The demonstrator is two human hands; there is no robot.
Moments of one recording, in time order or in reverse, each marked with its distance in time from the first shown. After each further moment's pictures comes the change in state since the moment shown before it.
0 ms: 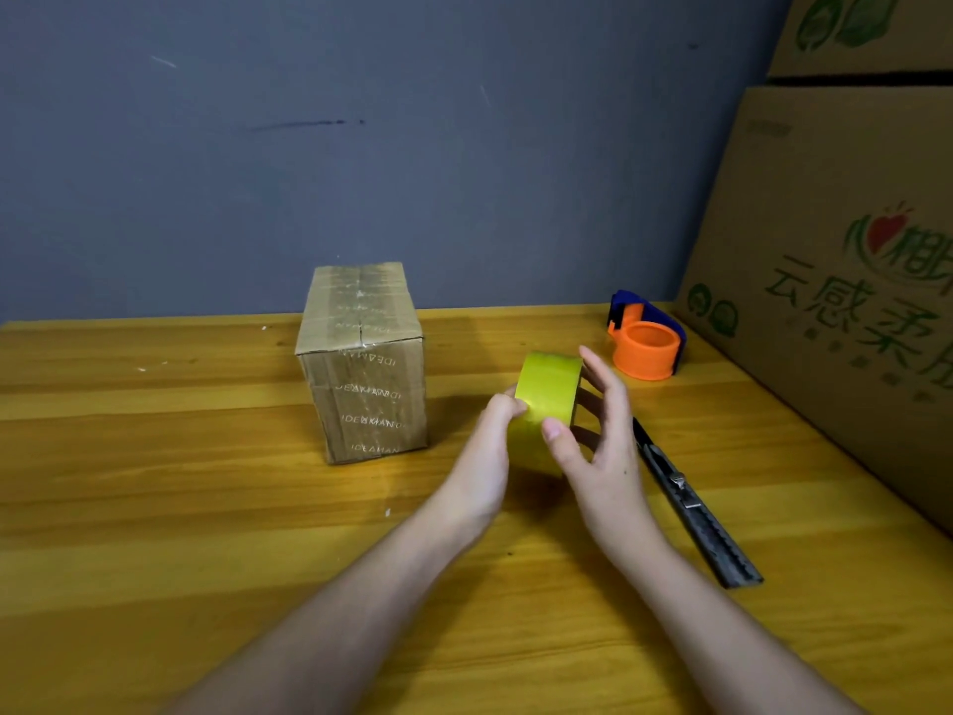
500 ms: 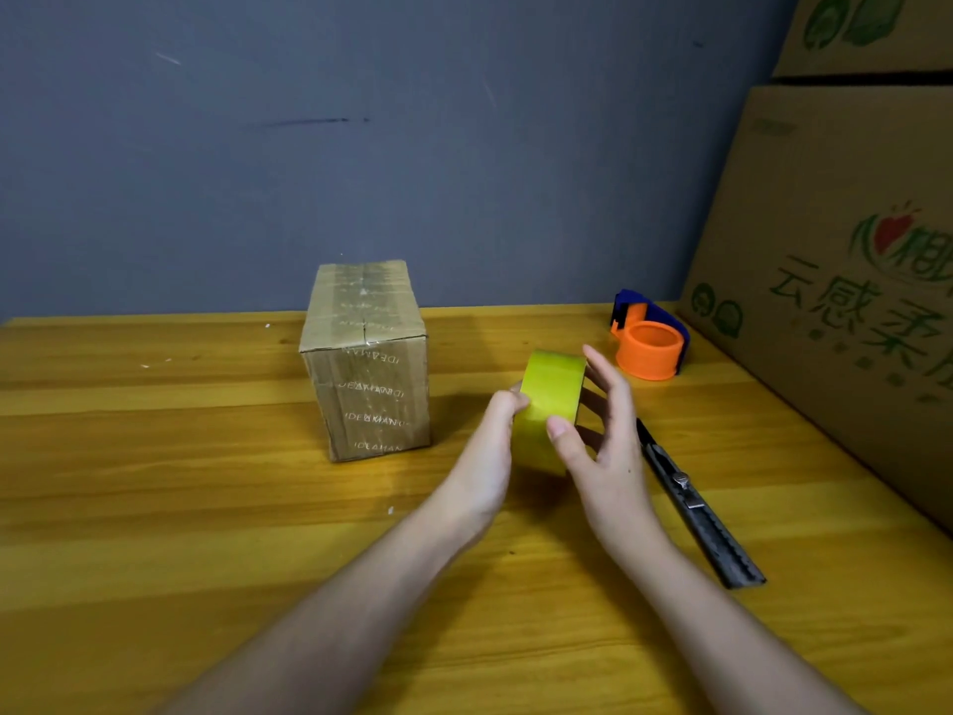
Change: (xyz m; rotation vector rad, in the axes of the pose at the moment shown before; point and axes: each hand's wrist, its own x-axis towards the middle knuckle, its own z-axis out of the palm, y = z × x) left_hand 0.000 0.001 -0.002 -0.065 -0.047 -0.031; right_hand -0.001 -0.002 -0.001 0.021 -0.017 0.006
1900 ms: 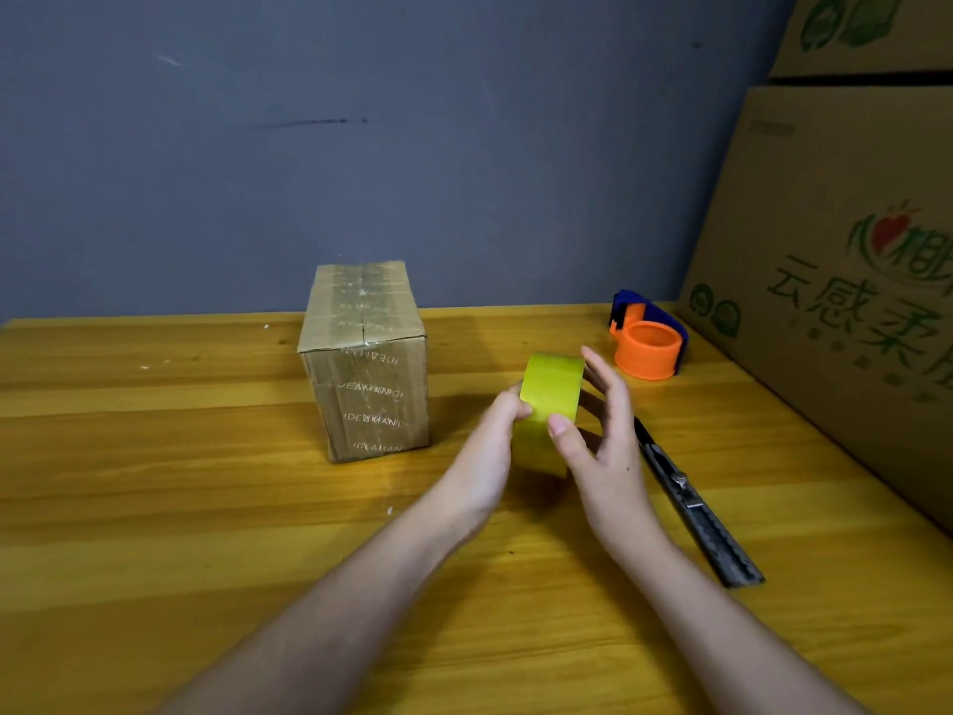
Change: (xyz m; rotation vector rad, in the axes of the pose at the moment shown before) left_hand 0.002 -0.003 -0.005 0.051 -0.010 0.004; right_hand 0.002 0.004 0.000 0.022 0.003 0.008
